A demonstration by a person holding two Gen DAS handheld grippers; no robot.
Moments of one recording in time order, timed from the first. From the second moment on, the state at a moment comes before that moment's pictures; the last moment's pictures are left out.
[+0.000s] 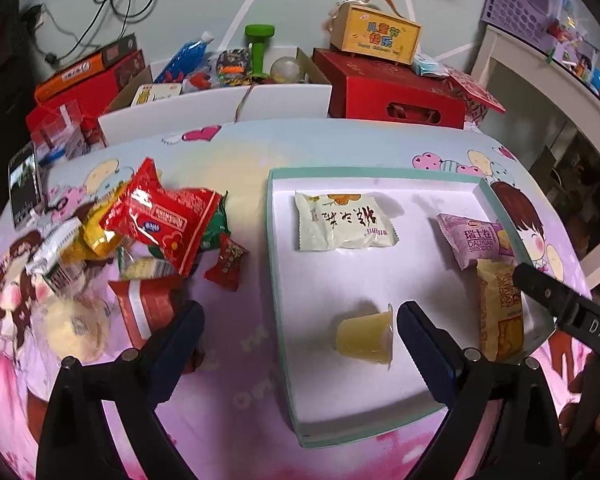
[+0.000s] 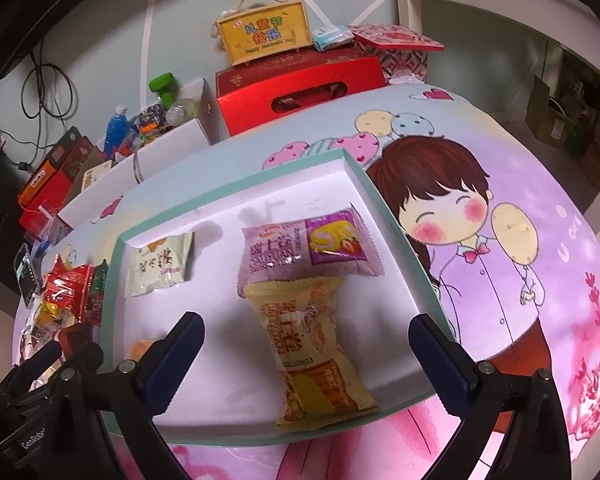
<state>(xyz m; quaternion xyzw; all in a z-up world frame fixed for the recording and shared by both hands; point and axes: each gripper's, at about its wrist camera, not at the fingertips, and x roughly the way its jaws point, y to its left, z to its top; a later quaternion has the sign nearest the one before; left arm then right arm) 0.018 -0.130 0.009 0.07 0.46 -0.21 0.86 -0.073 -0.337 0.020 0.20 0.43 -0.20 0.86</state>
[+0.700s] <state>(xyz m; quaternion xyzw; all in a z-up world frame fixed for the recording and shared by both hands) 0.063 -0.086 0.026 -0.01 0.46 -0.19 0.87 -0.044 -0.315 0.023 0.17 0.40 -0.18 0.88</state>
